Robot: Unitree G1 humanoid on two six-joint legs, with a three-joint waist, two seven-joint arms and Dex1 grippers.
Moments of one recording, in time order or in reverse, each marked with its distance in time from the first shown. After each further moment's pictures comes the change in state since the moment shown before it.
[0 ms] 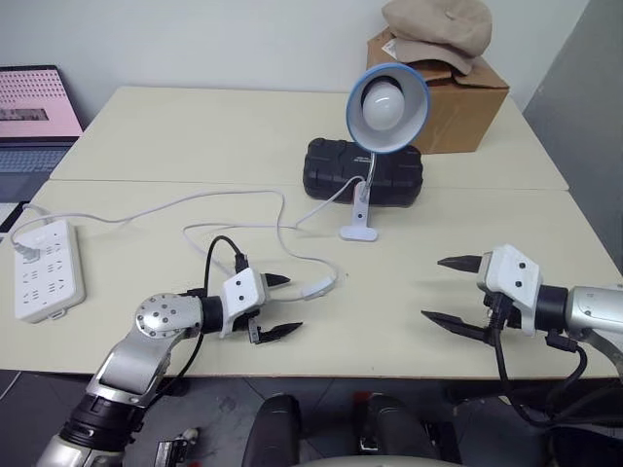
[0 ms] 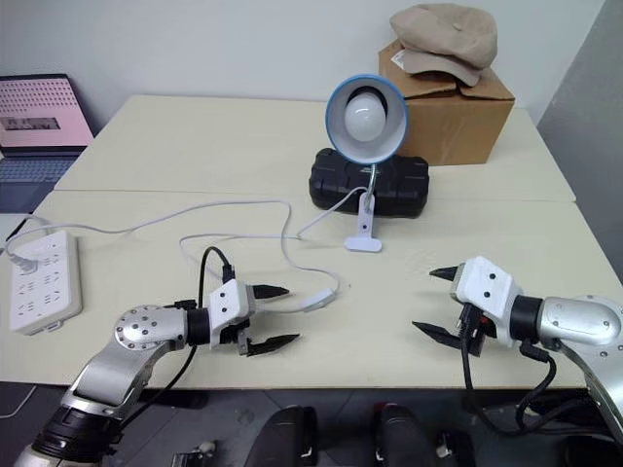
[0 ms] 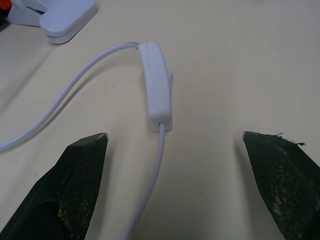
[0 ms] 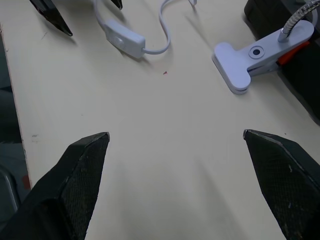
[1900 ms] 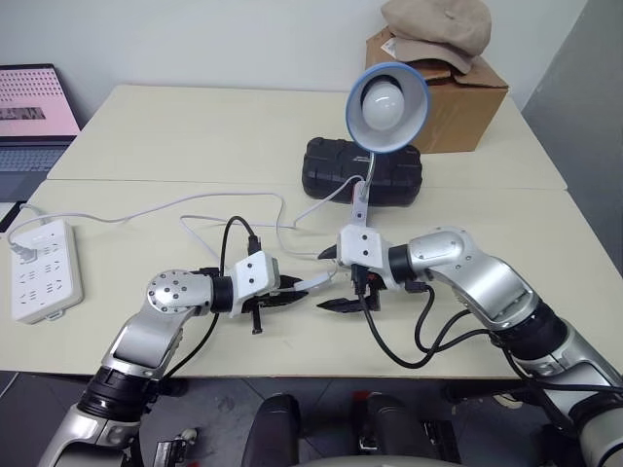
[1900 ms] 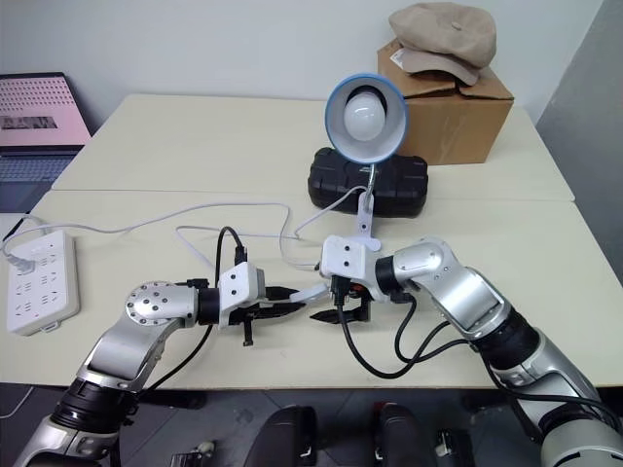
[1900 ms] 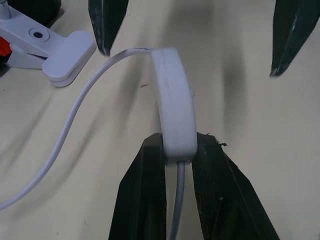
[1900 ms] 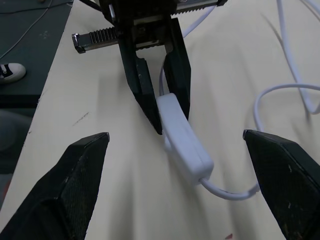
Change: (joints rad) left arm -0.084 -0.003 0.000 -0.049 -0.013 0.070 -0.077; right arm -0.758 0.405 0.741 0.502 -0.208 -0.022 0.101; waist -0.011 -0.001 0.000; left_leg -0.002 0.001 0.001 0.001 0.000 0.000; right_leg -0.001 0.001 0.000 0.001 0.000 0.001
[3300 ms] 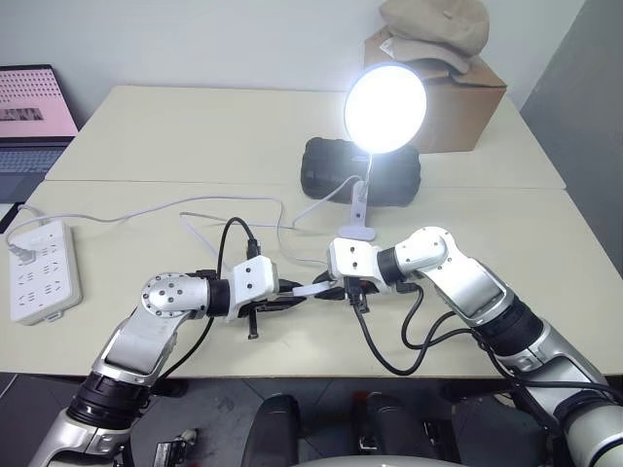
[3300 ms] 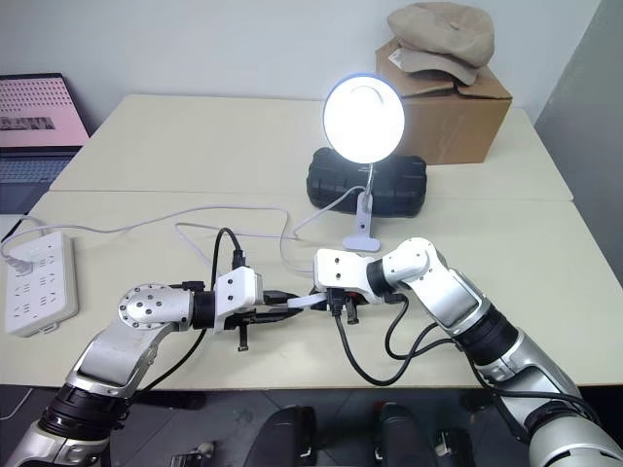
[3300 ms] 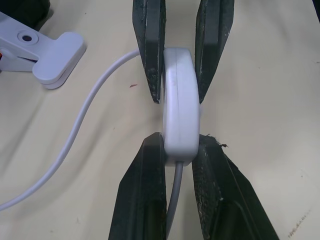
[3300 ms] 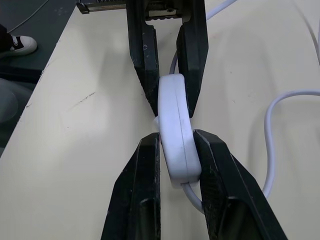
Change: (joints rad) left arm 0.014 0.038 0.003 -0.048 0.006 0.001 -0.016; right arm -0.005 0.071 0.017 0.109 -0.143 -0.149 0.120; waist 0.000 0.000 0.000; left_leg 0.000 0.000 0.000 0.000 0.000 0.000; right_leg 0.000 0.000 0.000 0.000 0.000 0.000
